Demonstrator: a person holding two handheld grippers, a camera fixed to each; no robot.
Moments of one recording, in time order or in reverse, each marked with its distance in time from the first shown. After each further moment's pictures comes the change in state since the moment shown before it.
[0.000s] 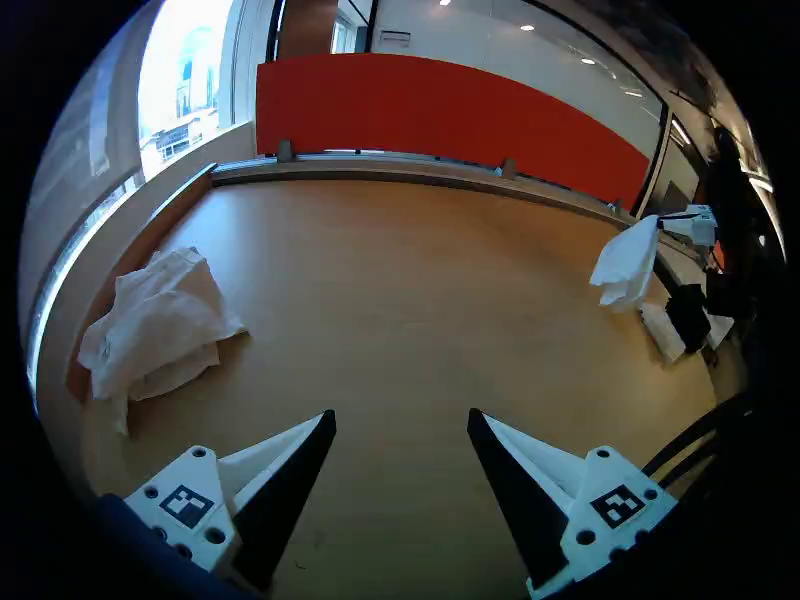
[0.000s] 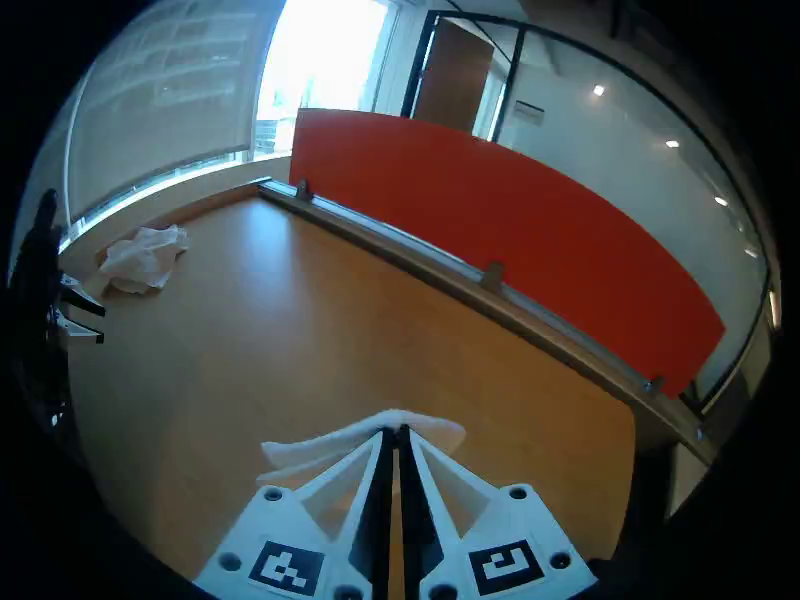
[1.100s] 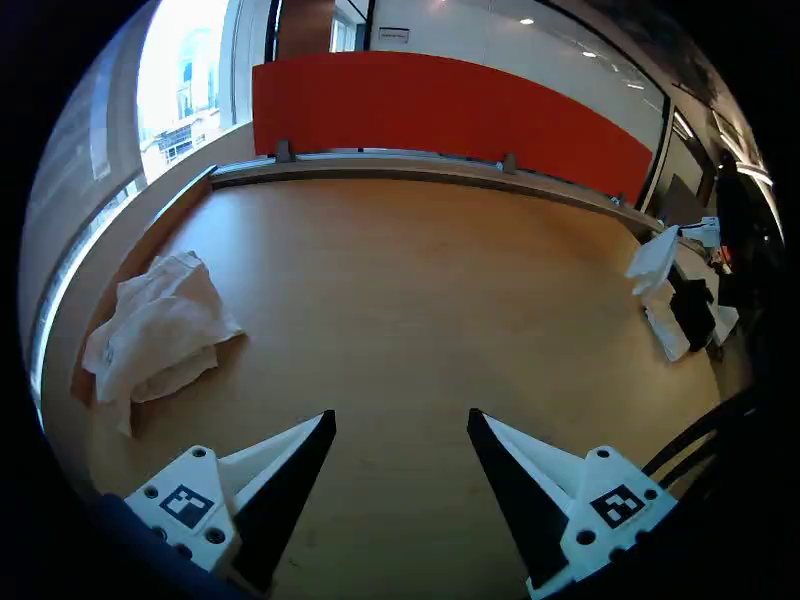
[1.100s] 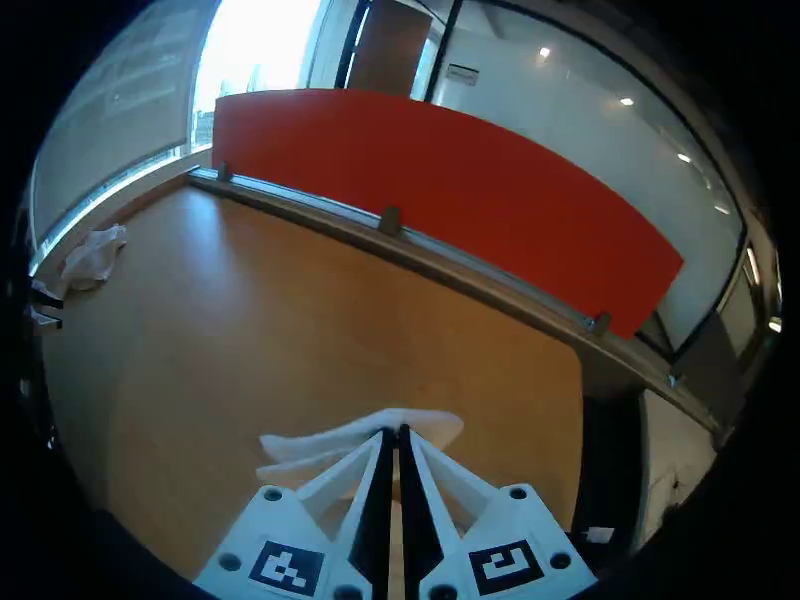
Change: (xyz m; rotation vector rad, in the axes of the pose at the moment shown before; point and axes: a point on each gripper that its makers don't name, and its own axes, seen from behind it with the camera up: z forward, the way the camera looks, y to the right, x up) left arm 0.004 0.012 0.001 0.028 -0.017 0.016; right arm -0.079 0.143 -0.033 -0.143 -0.100 0.110
